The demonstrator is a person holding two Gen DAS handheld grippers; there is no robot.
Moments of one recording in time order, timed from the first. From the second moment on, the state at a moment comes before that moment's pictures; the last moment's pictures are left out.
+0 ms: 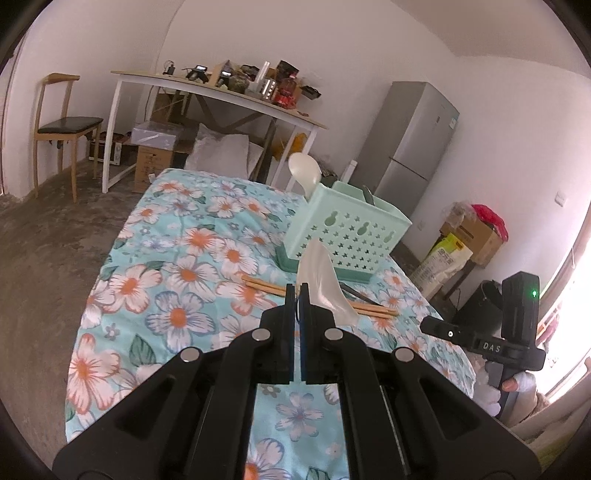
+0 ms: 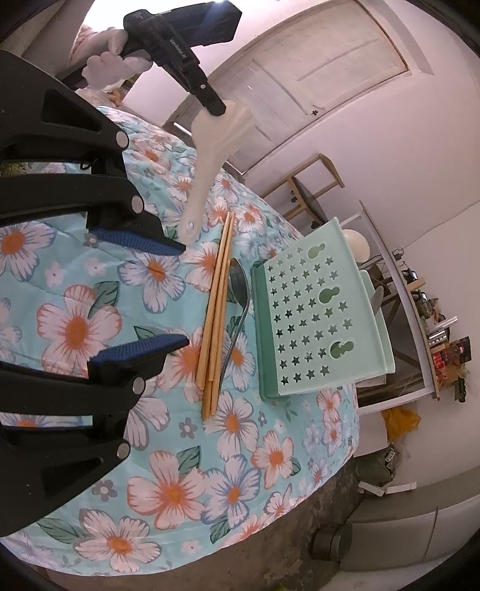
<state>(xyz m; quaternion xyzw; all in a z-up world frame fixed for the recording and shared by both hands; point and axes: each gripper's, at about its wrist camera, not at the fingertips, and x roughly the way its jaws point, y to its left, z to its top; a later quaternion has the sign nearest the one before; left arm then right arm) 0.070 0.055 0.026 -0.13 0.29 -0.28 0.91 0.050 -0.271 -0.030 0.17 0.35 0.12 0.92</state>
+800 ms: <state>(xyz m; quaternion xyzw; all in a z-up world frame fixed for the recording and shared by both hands) 0.074 0.088 0.028 -0.16 0.28 -0.23 0.92 0.052 -0.265 -0.030 0.17 0.35 0.12 0.91</state>
